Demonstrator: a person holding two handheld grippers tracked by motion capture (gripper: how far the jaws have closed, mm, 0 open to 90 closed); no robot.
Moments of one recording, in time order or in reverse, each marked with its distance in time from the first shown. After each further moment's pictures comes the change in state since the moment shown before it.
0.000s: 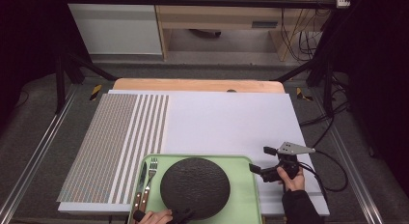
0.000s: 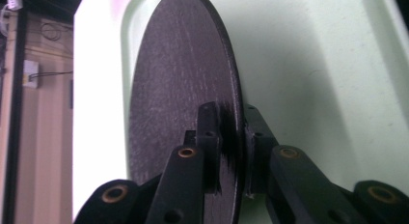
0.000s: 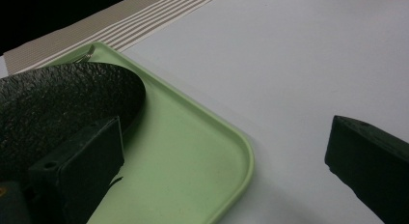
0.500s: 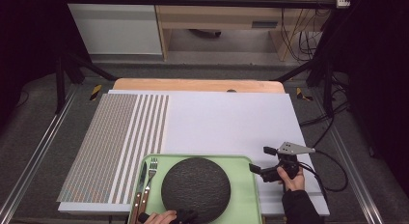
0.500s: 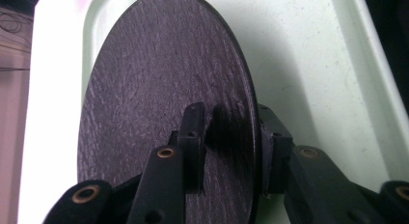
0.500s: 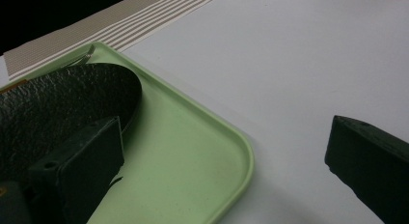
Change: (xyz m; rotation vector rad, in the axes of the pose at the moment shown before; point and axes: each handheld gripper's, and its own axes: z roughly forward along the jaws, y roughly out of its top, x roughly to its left) left arm -0.004 -0.001 0.016 -0.022 -0.094 -0.073; right arm 0.000 0.000 0.000 0.000 -0.001 -0.001
